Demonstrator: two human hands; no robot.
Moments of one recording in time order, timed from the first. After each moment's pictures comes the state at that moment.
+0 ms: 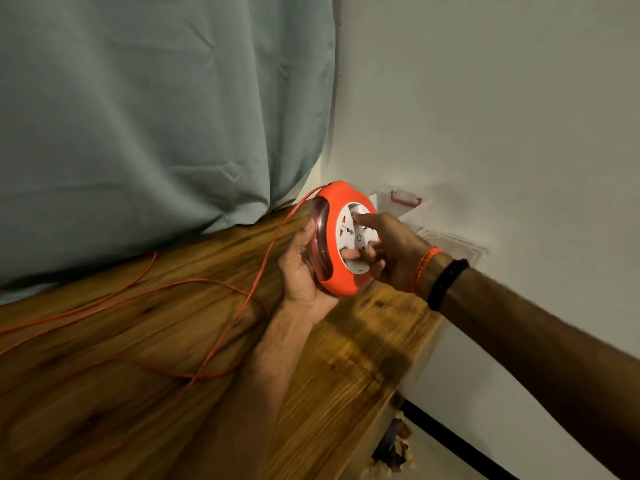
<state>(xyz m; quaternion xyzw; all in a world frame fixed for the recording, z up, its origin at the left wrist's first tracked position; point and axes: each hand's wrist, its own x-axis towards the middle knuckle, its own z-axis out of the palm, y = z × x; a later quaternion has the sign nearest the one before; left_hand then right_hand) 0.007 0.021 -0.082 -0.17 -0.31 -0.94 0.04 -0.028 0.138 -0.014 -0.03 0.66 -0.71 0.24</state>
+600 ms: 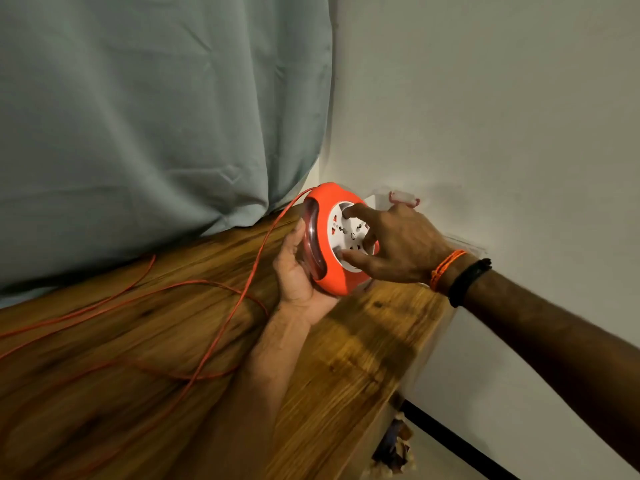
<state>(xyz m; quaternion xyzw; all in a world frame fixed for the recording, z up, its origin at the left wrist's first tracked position) 0.000 0.015 -0.088 -0.18 -0.29 -0.94 0.03 -0.030 0.160 -0.012 -0.43 0.85 -0.14 -0.27</state>
